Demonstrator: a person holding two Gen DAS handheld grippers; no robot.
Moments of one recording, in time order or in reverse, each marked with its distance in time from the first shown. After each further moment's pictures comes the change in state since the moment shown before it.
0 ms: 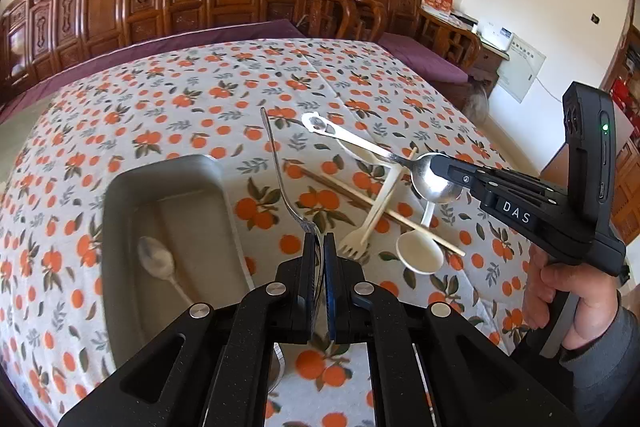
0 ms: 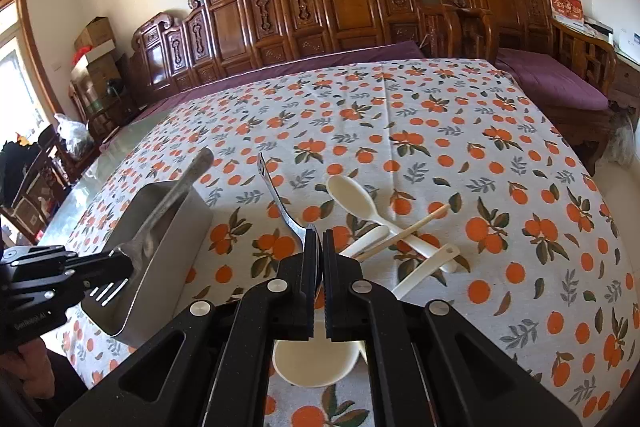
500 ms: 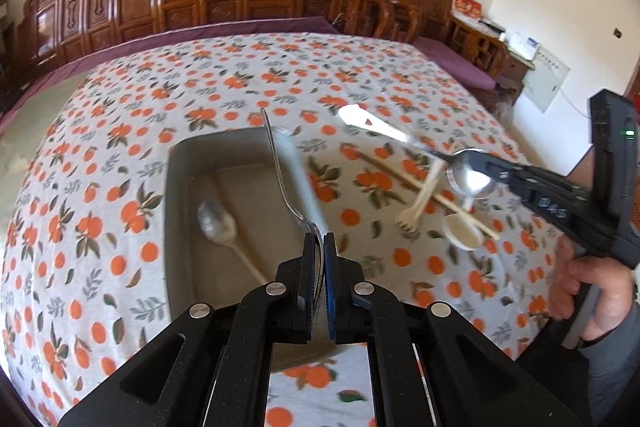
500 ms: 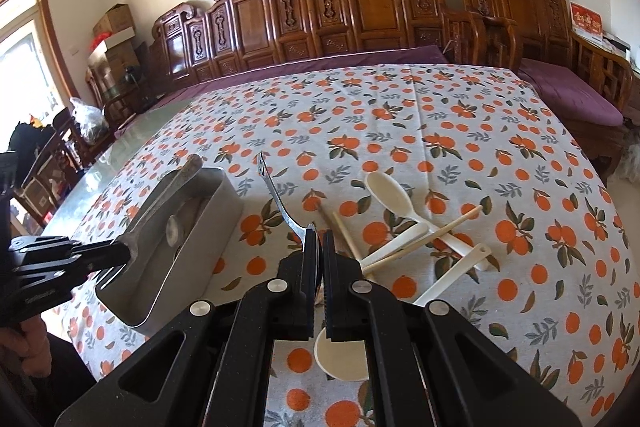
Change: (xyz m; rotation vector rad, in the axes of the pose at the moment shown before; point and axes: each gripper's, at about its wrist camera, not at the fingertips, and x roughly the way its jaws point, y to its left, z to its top) left arm -0.014 0.046 -0.024 -0.066 0.015 0.085; right arm -0.002 0.030 -0.006 -0.063 0.007 0.043
